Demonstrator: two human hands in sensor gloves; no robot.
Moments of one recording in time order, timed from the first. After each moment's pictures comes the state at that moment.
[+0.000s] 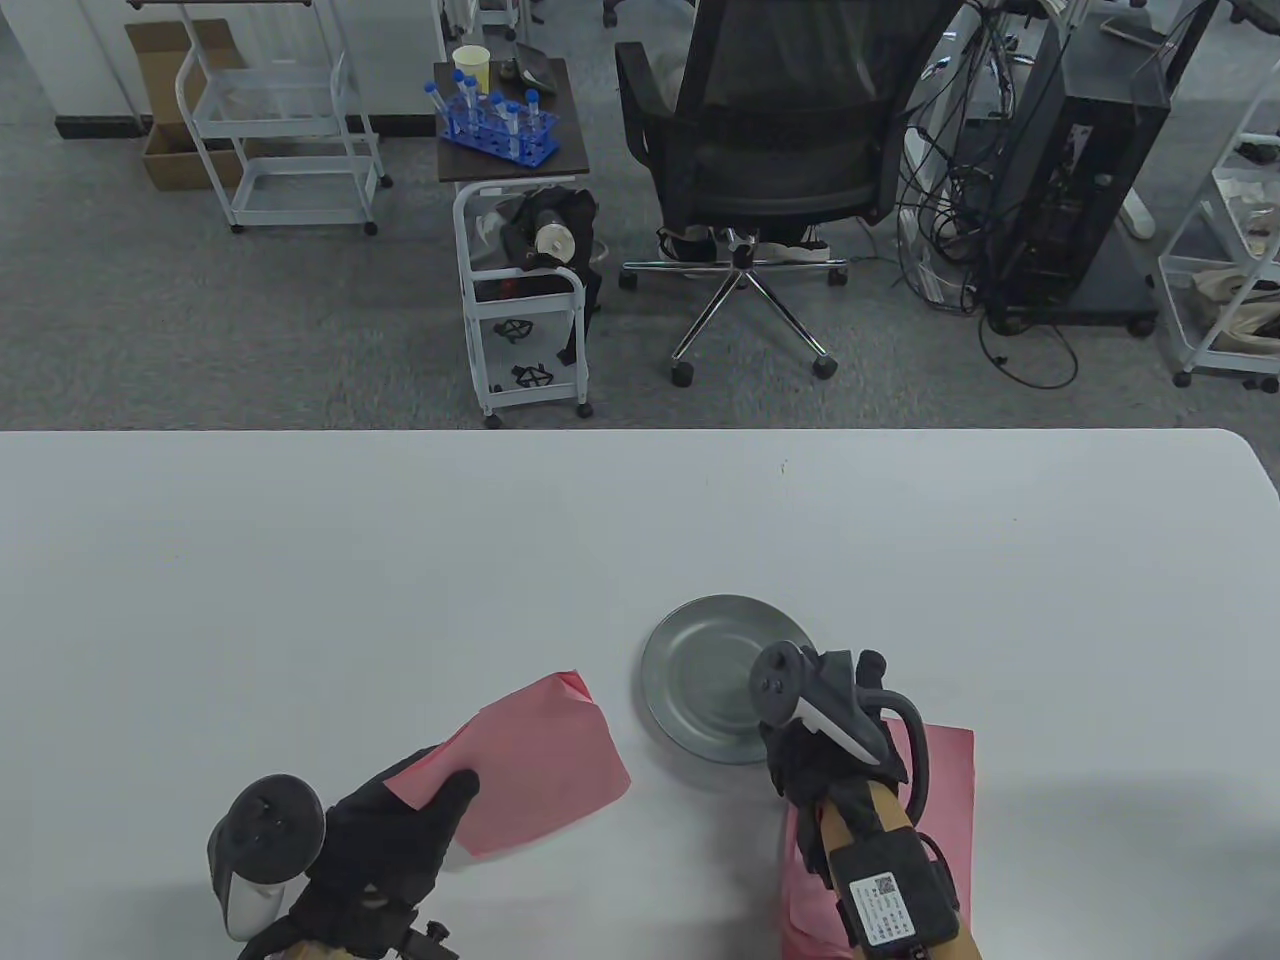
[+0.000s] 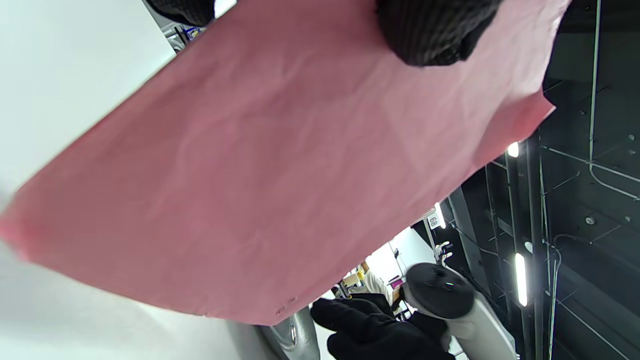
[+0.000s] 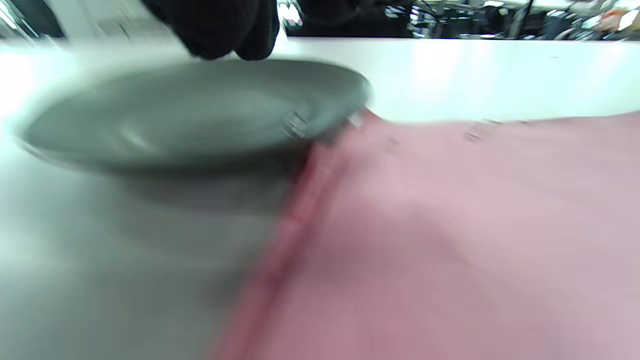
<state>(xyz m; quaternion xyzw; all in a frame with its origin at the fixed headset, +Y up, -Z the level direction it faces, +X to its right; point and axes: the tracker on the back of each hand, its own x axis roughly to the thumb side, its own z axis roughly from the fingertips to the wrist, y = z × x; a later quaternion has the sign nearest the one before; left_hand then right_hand) -0.257 -0.717 -0.224 -0.01 -0.14 0.52 0.84 0.131 -0.746 -0.332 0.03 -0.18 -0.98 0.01</state>
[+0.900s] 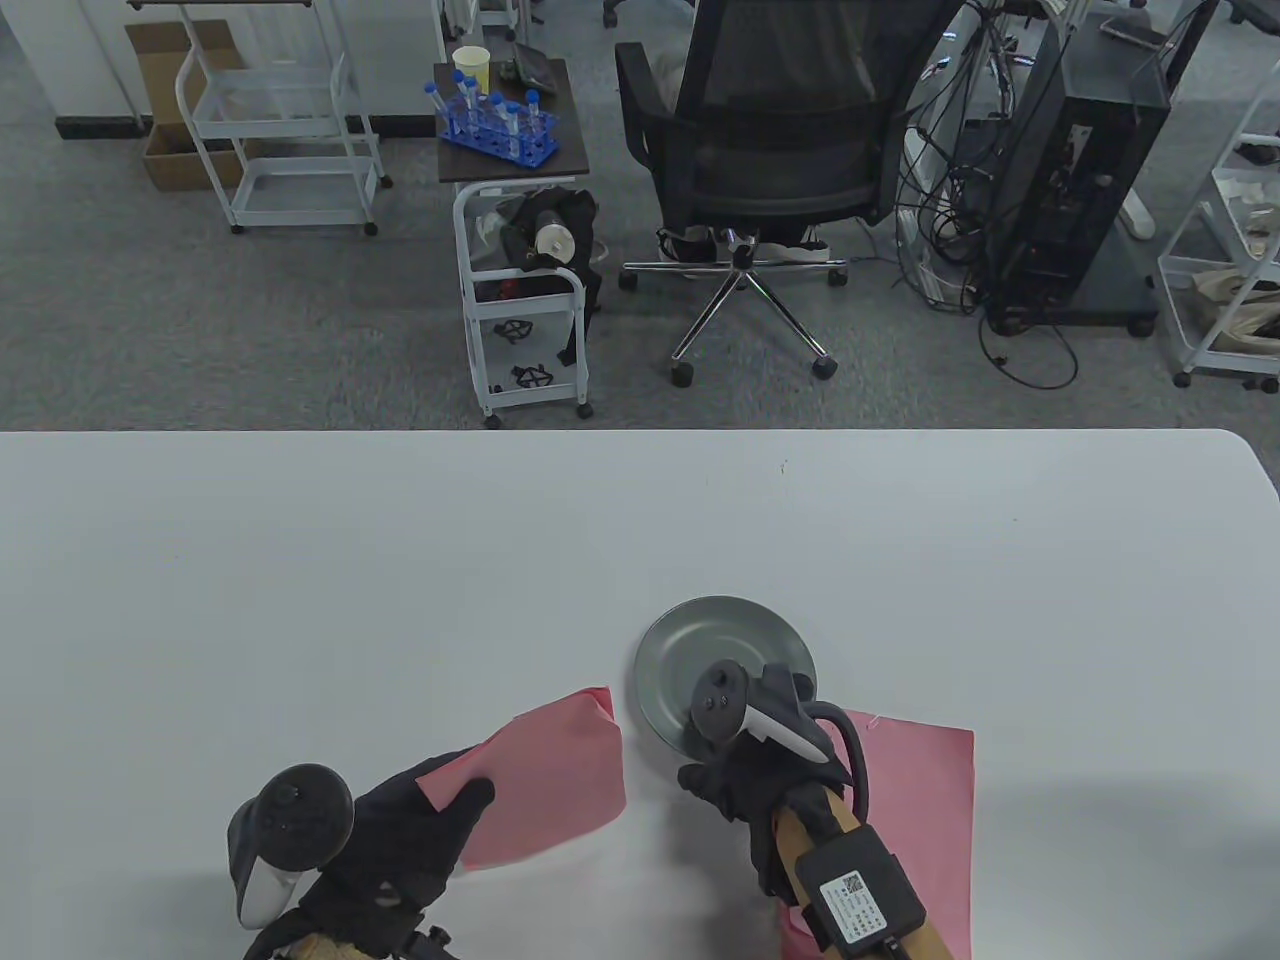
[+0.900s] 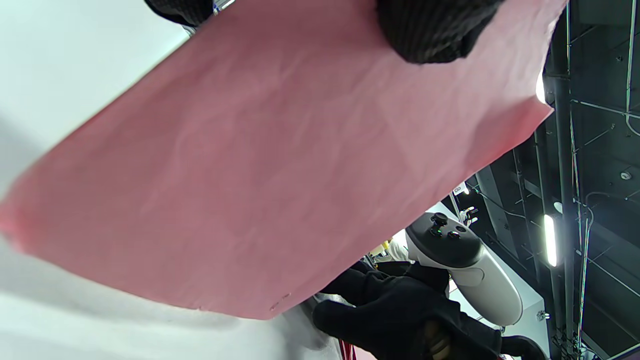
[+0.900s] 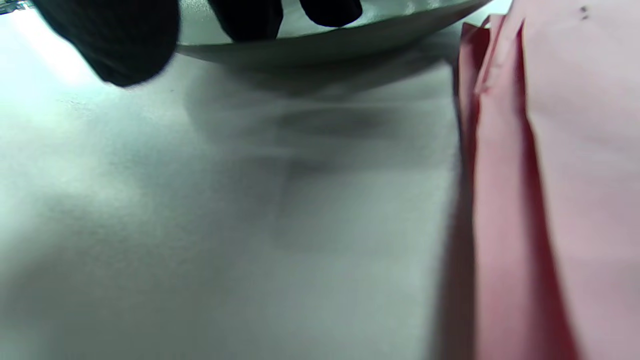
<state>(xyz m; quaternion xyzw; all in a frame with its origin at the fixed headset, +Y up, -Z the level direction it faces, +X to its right) -0.248 -0.720 -0.227 -0.04 -0.14 0.48 0.86 0.086 -0.767 -0.326 -0.07 -0.26 -0.96 -0.07</state>
